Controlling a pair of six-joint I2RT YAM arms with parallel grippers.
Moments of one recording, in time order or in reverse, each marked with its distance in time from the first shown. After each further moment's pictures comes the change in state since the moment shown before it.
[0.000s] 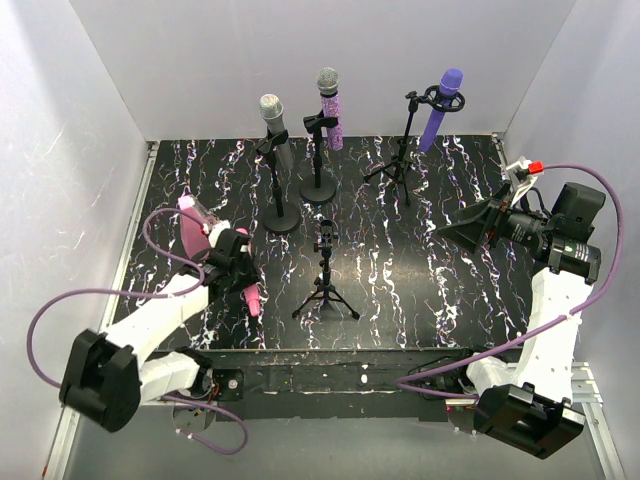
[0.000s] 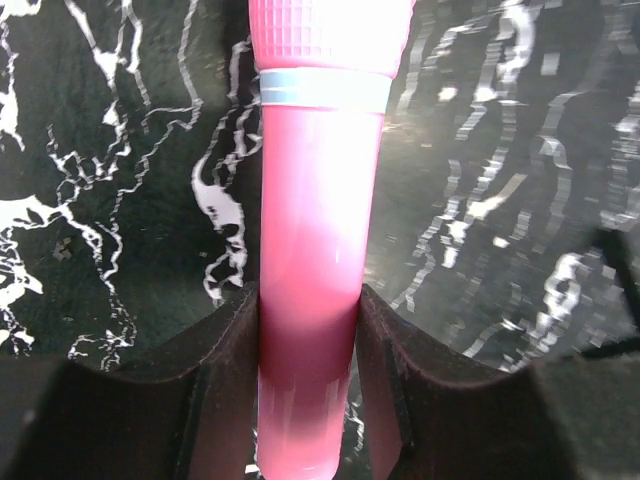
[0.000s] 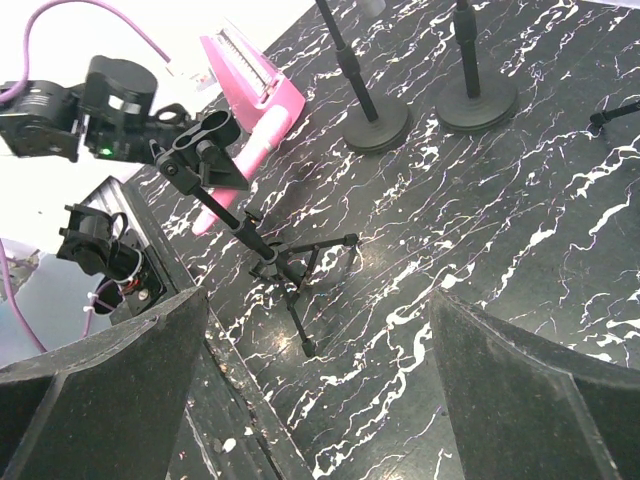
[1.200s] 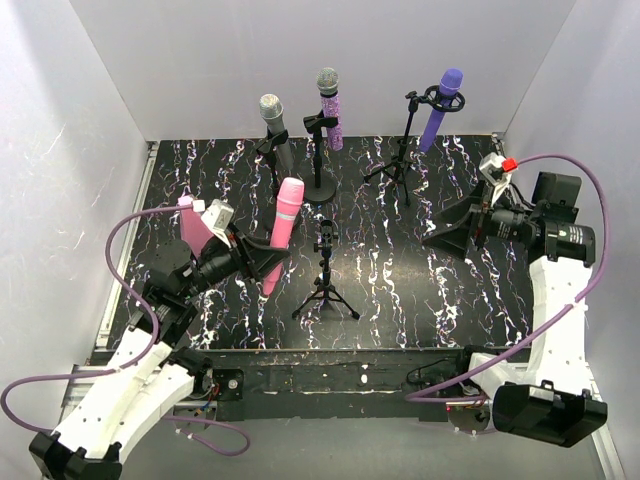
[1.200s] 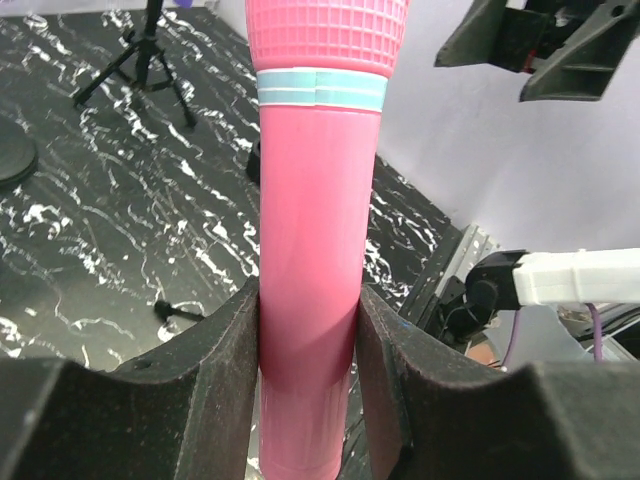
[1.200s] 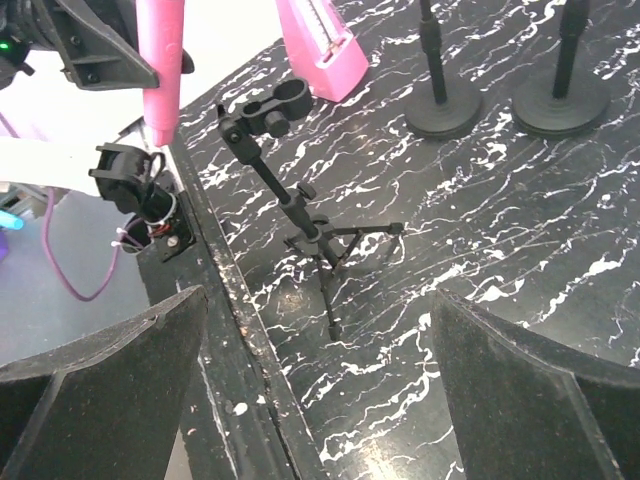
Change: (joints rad) left arm 0.000 -0.562 0.014 0.432 0.754 0.327; right arm 0.174 0.053 0.102 -0.196 0.016 -0.198
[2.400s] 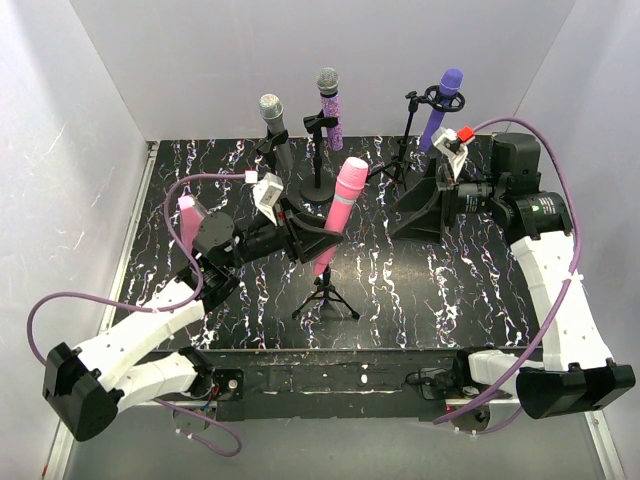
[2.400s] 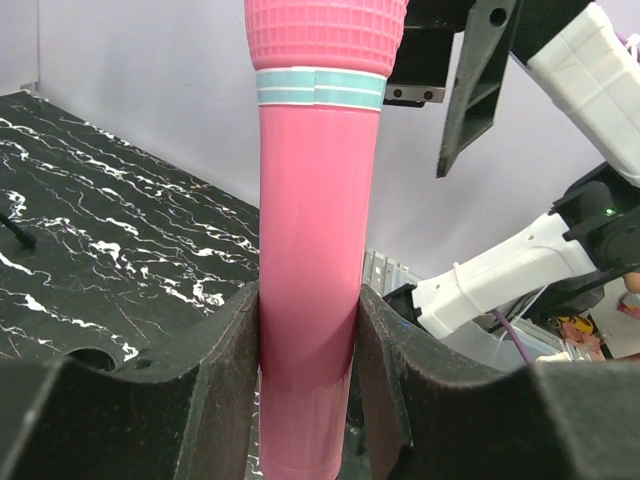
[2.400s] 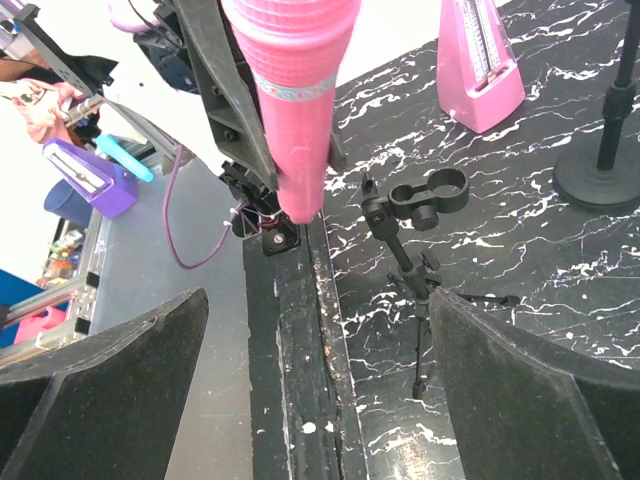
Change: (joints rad) left arm -0.257 0.392 0.156 0.487 0.040 -0.082; right arm 0.371 0.154 0.220 0.141 -0.004 0.256
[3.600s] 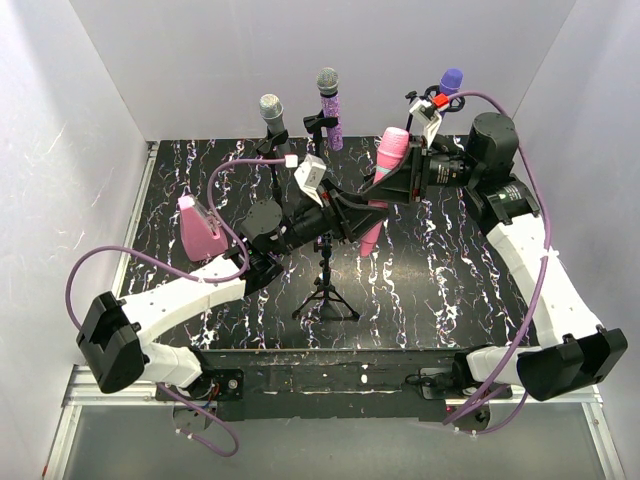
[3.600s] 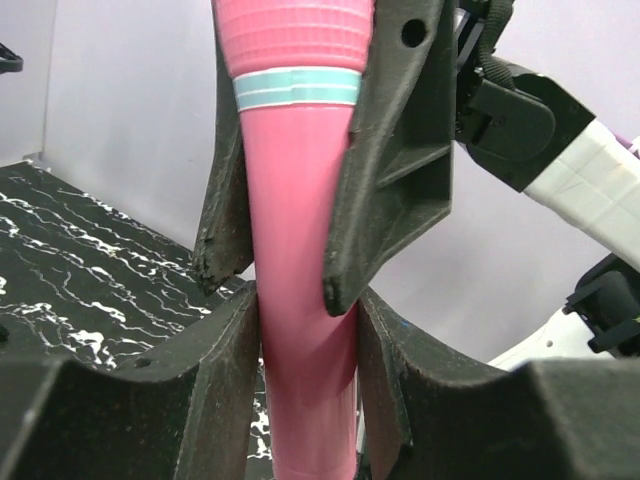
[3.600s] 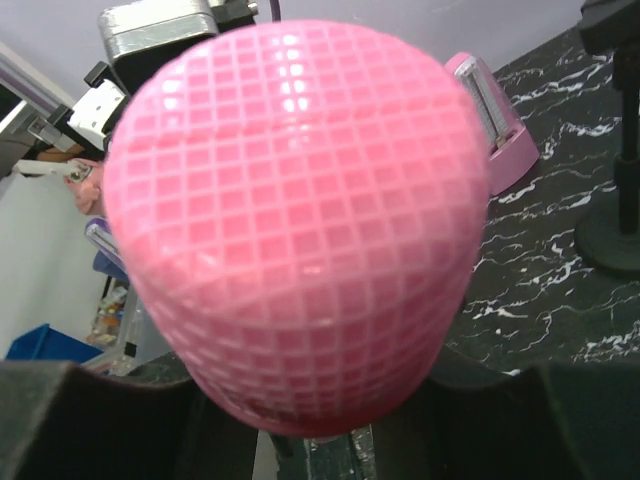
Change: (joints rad) left arm -0.188 0.316 0.203 0.191 -0.254 0.008; right arm 0.152 0.105 -0.012 0.566 0.137 0.582
